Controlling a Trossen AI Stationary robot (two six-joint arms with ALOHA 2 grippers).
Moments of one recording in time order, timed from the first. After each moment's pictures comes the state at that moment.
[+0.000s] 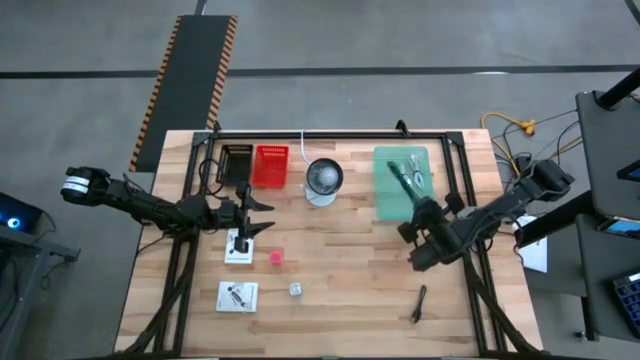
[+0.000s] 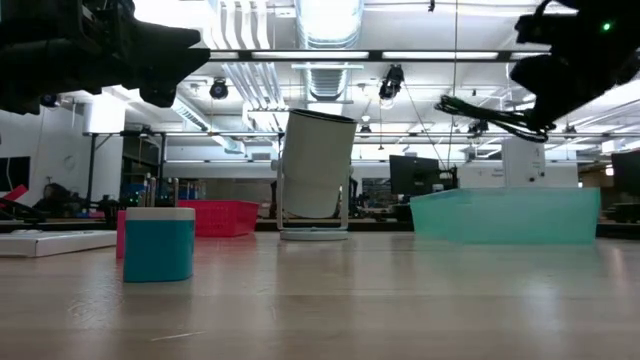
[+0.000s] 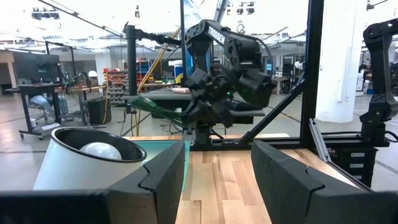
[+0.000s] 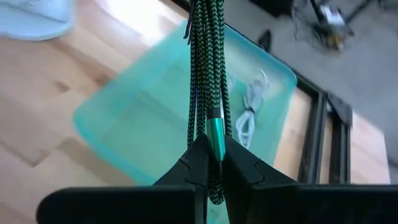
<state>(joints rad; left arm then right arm) -0.13 0.94 0.08 1.09 -0.14 0.03 0.51 1.37 0.87 -1.41 0.88 1.61</state>
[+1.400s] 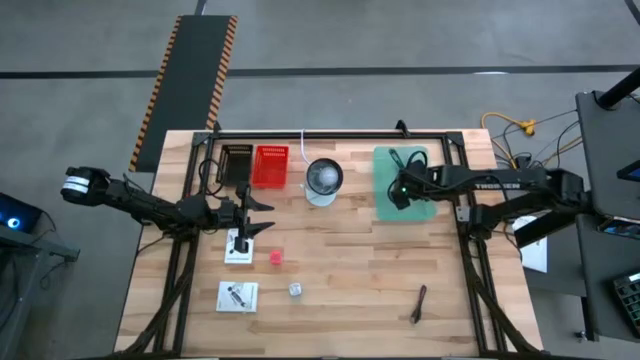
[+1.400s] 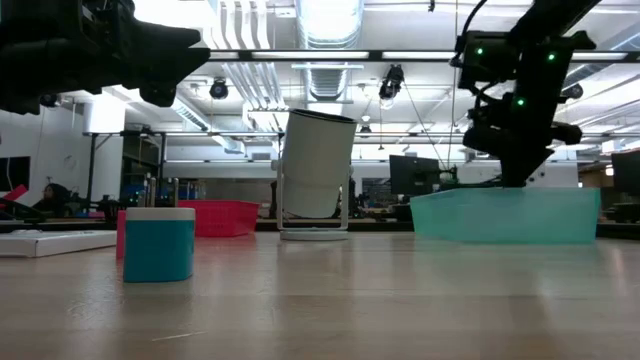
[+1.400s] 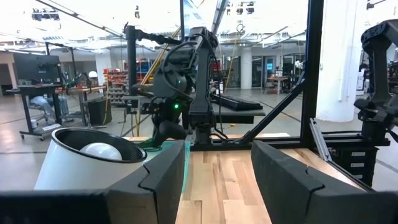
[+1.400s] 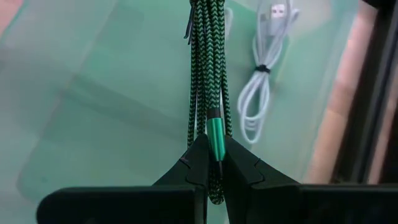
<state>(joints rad) -0.13 0.94 0.08 1.09 -0.14 0.04 -0.26 1.22 0.70 -0.86 0.46 0.84</state>
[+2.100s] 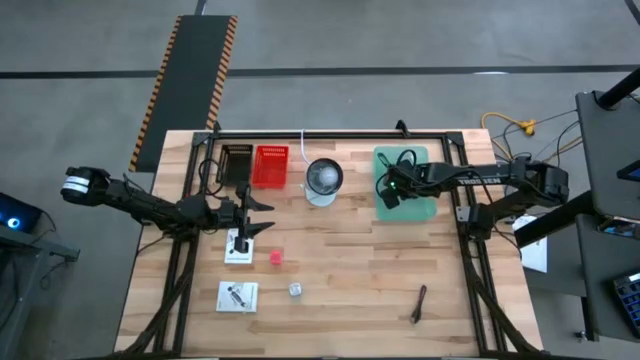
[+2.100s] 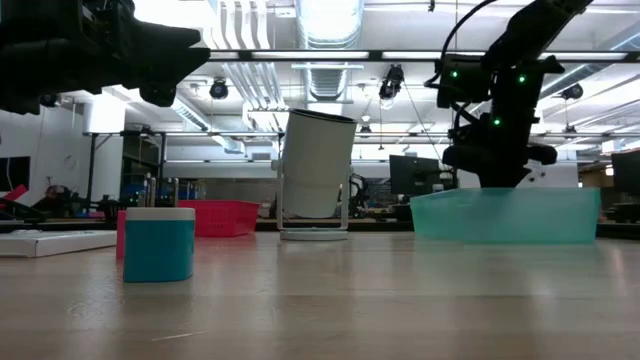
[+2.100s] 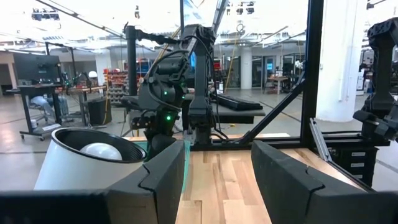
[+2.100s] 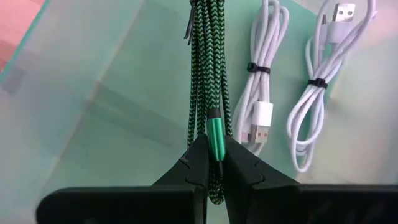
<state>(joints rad) -0.13 0.94 0.08 1.09 -0.14 0.04 -0.33 1.38 0.72 -0.69 0.37 0.75</state>
